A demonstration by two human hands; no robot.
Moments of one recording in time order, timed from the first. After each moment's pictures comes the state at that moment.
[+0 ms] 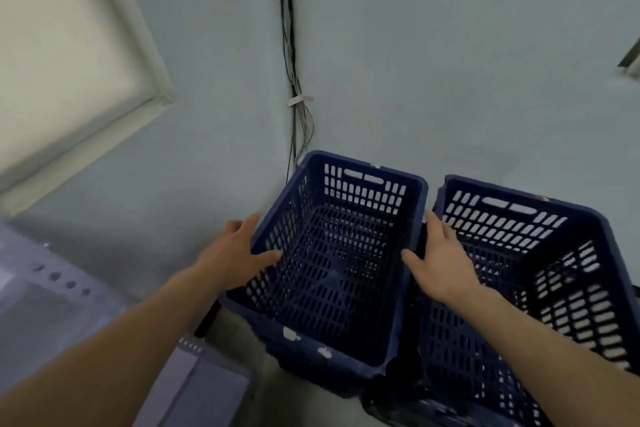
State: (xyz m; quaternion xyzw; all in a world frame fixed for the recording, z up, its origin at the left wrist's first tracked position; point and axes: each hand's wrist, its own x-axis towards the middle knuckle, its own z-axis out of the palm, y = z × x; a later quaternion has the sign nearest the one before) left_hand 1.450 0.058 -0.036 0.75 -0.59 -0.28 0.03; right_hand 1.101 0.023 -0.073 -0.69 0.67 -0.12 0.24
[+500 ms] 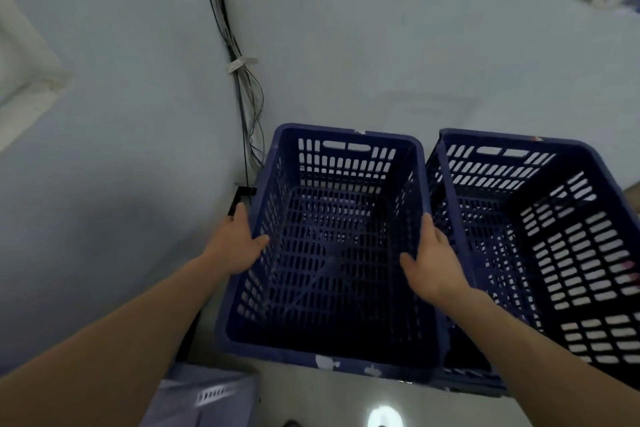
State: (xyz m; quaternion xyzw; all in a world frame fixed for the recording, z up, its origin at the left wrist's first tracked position) left_hand 1.504 -0.062 -0.150 0.69 -0.63 -0.36 0.01; right_hand 1.167 0.020 -0.157 -0.54 0.80 -0.07 0.27
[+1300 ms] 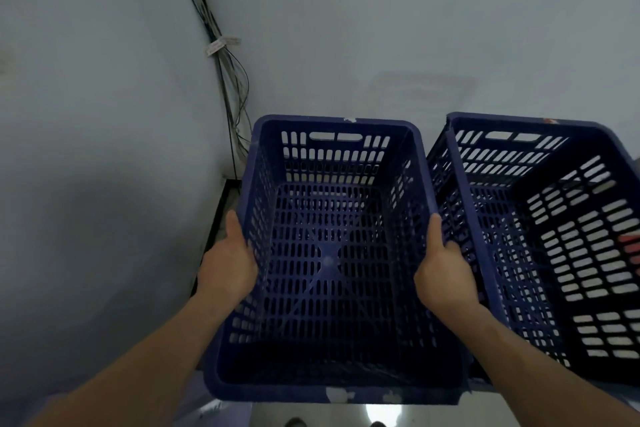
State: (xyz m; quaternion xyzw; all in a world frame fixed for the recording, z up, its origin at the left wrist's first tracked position) left_hand 1.499 -0.050 -0.203 0.71 -0.64 -0.29 0.11; right_hand 1.174 0.019 -0.200 -0.52 0.83 0.03 0.16
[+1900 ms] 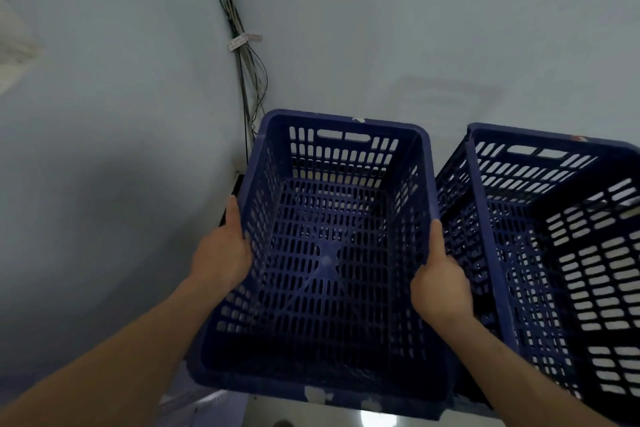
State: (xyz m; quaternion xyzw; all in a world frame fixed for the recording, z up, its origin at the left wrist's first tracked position) left_hand 1.509 -0.065 -0.196 0.73 -0.63 -0.25 0.06; right_hand 1.185 0.010 -0.201 -0.51 0.83 -0.07 0.21
